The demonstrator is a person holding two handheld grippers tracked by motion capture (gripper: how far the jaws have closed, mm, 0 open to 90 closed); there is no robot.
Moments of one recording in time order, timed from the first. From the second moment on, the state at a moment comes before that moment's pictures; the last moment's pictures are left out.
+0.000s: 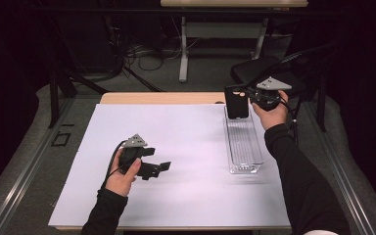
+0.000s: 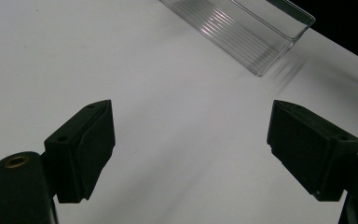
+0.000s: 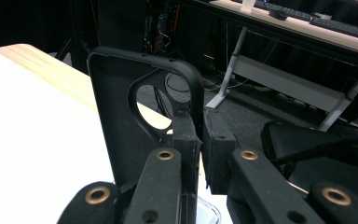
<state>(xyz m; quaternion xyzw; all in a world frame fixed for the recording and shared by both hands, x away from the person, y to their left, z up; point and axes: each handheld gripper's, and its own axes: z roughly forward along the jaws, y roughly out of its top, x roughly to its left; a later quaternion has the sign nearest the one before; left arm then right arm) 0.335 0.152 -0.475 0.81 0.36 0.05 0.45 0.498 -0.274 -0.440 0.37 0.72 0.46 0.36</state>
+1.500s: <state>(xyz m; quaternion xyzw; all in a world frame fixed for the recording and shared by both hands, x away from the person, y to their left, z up) 0.335 0.153 -0.482 0.82 0.37 0.05 0.44 0.515 -0.280 -0.477 0.35 0.72 0.48 0.36</state>
